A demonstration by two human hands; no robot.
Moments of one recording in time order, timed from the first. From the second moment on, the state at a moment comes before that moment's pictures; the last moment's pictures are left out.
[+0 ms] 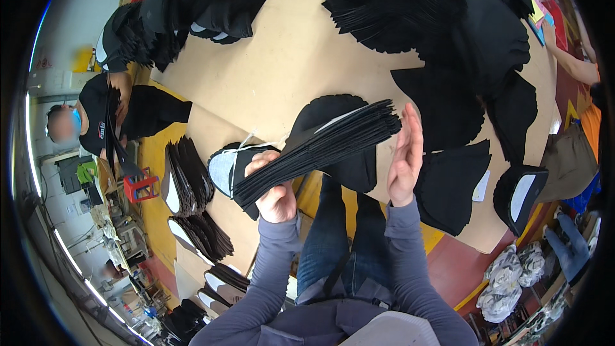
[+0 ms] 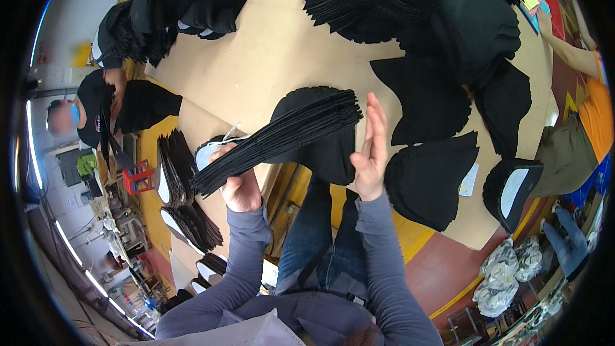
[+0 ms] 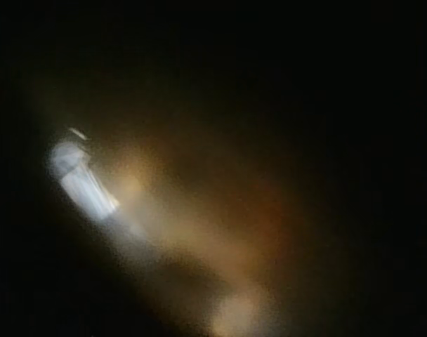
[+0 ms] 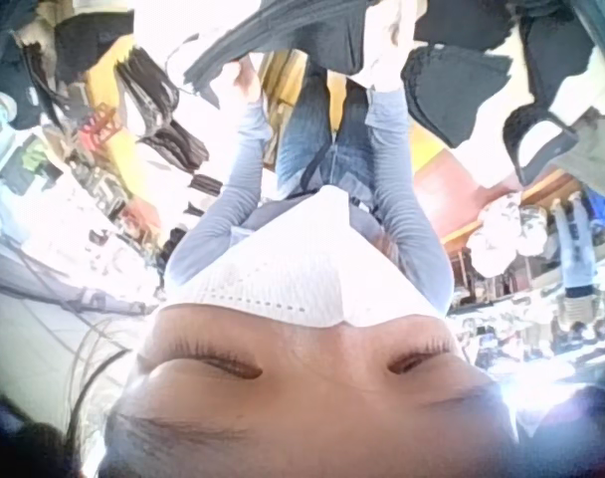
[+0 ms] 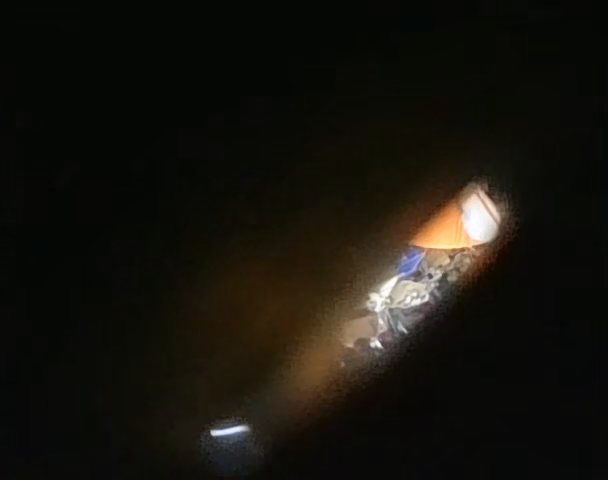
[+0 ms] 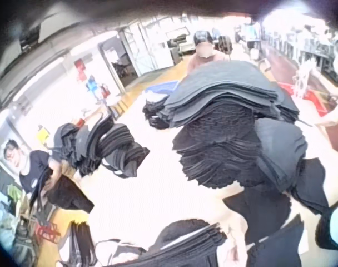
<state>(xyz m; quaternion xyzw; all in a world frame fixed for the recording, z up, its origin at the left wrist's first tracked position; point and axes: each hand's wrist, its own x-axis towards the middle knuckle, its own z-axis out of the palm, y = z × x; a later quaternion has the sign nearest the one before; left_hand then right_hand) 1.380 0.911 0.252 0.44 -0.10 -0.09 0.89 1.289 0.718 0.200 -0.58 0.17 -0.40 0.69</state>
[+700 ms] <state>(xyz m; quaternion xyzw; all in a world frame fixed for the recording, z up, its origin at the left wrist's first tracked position) 1.382 0.922 0.242 0.46 -0.08 -0.06 0.88 1.279 0.711 0.229 -0.78 0.13 -0.33 0.51</state>
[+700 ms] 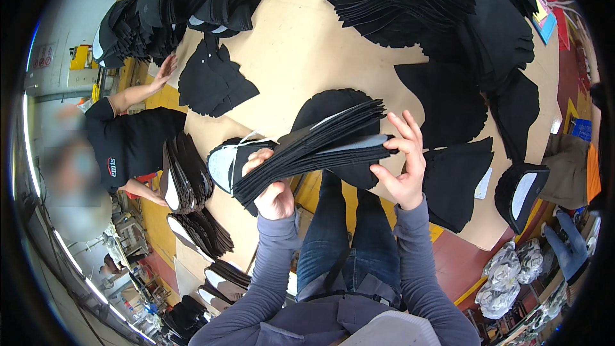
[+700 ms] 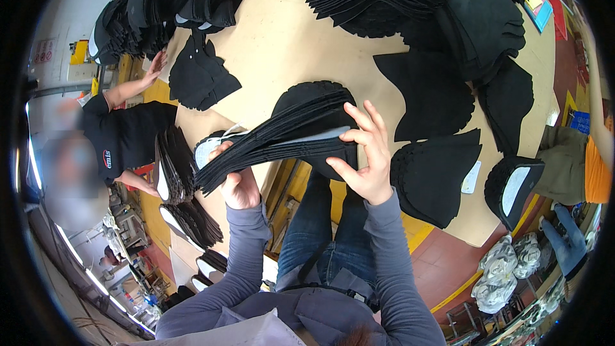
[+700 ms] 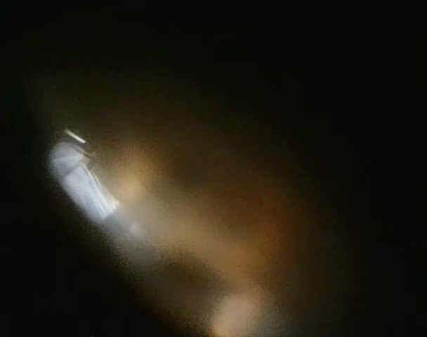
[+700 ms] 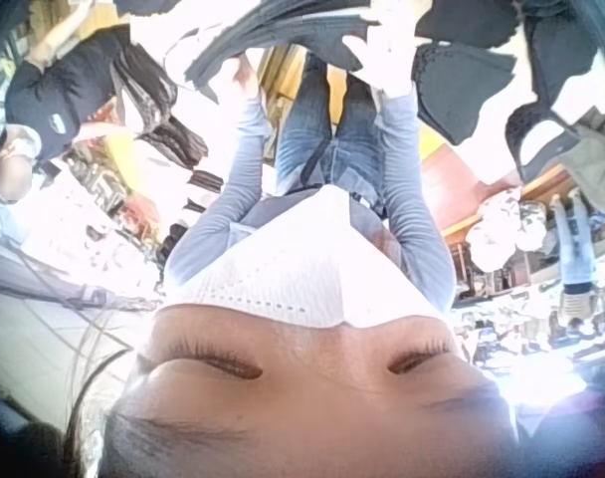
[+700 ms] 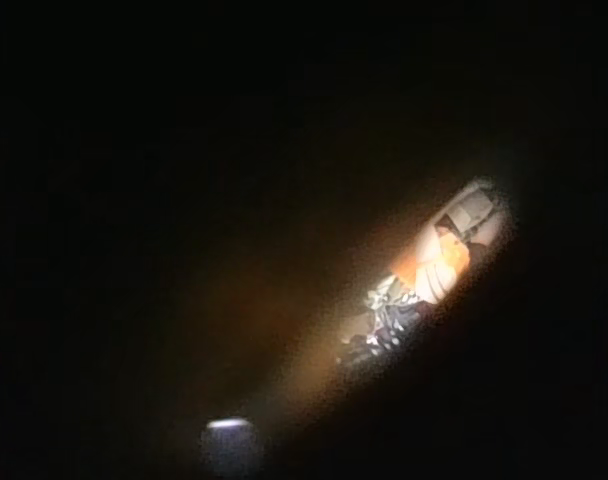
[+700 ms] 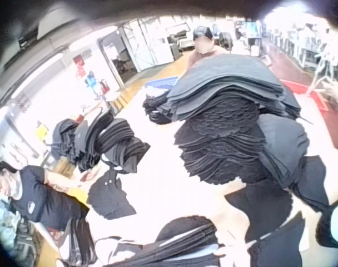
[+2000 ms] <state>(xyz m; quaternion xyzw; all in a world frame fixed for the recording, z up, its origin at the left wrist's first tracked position) 1.361 0.952 0.168 0.24 0.26 -0.27 0.90 1.245 0.749 0.232 -0.73 0.20 -0.22 0.62</state>
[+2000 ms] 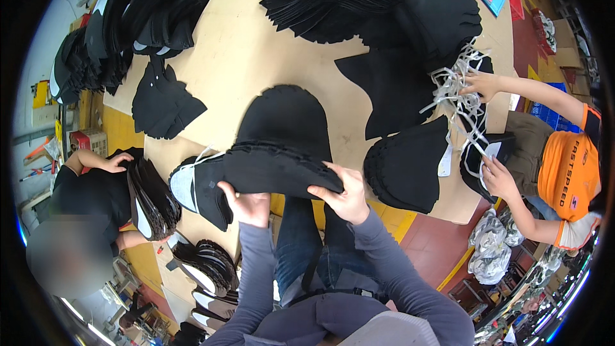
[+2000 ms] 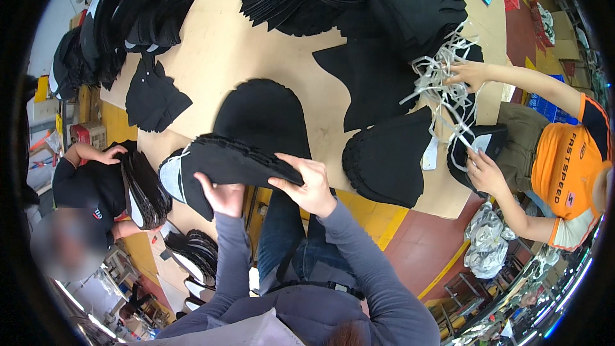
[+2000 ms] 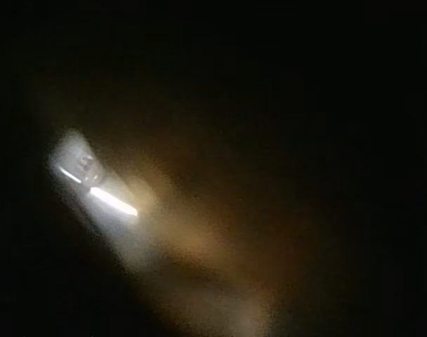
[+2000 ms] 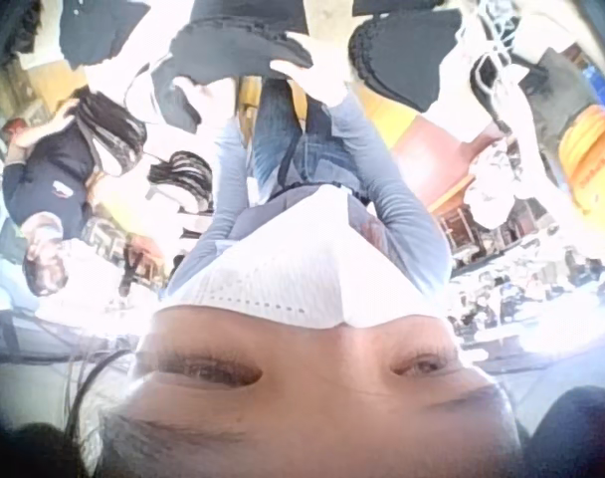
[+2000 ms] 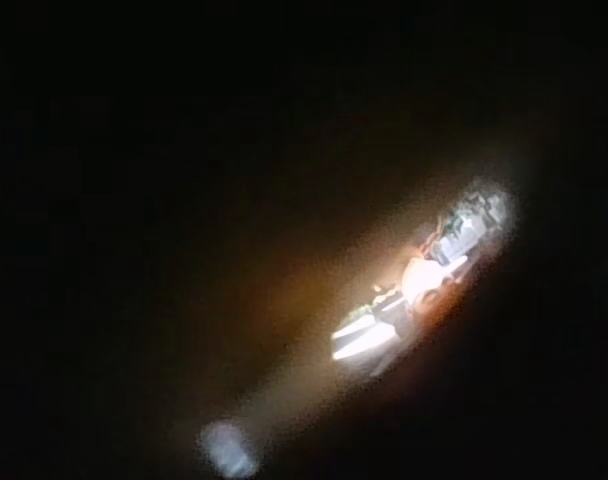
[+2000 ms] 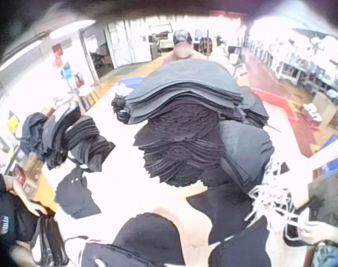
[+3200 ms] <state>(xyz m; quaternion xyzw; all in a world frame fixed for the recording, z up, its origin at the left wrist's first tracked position) 1.316 0.962 0.169 0.76 -0.14 -0.06 0.63 1.278 0.736 0.168 -0.50 0.37 -0.22 0.76</state>
